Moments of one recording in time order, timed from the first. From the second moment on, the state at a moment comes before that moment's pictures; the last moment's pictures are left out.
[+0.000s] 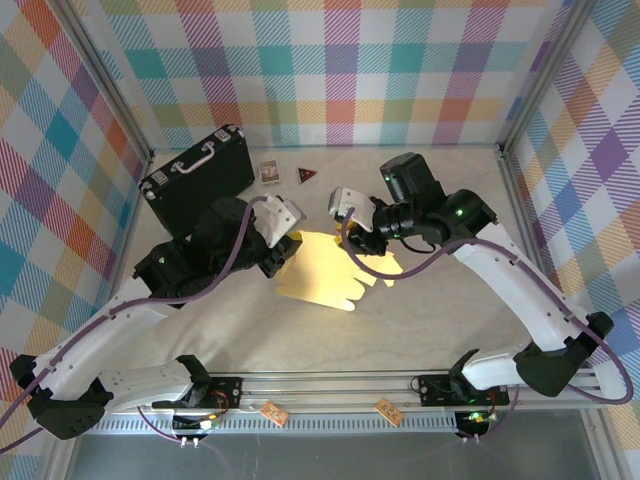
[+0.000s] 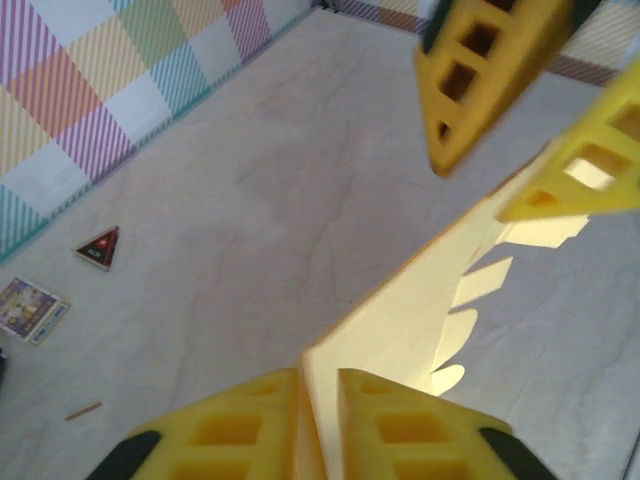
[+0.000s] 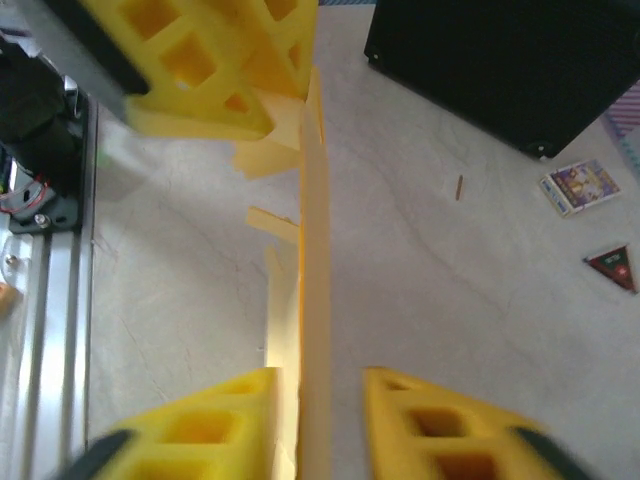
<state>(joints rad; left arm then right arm) -0.83 1.06 1.30 -0.75 -0.03 0.14 0.71 1.35 1.60 -1.00 -0.43 -0.57</state>
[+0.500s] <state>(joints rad) -0.83 1.03 1.25 -0.70 -0.11 0.10 0.68 1.15 1.28 -0.78 -0.34 -0.50</state>
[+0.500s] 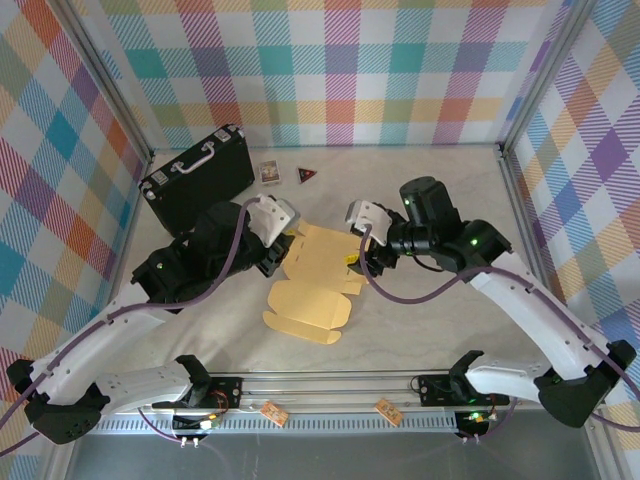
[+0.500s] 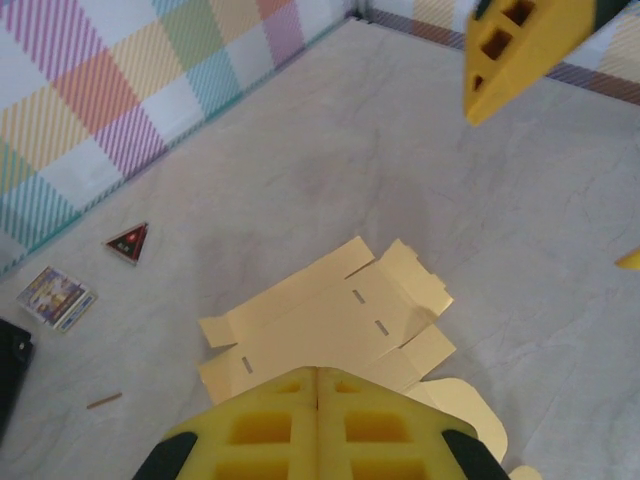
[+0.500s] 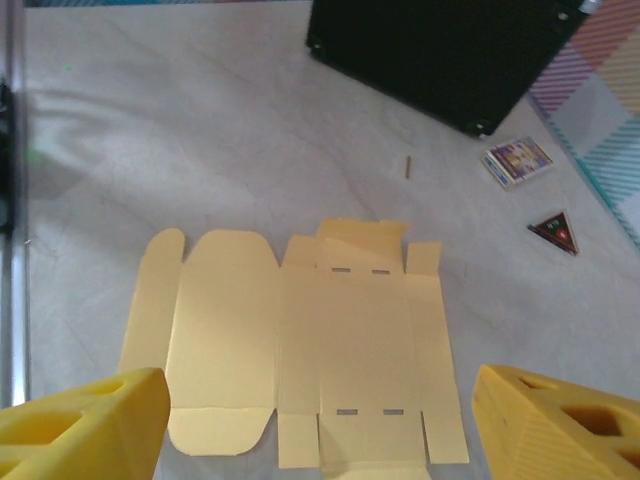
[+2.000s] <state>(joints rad) -0.54 1.94 1.19 -0.31 0.26 -0.45 0.29 2.04 1.43 -0.62 -0.51 0.47</state>
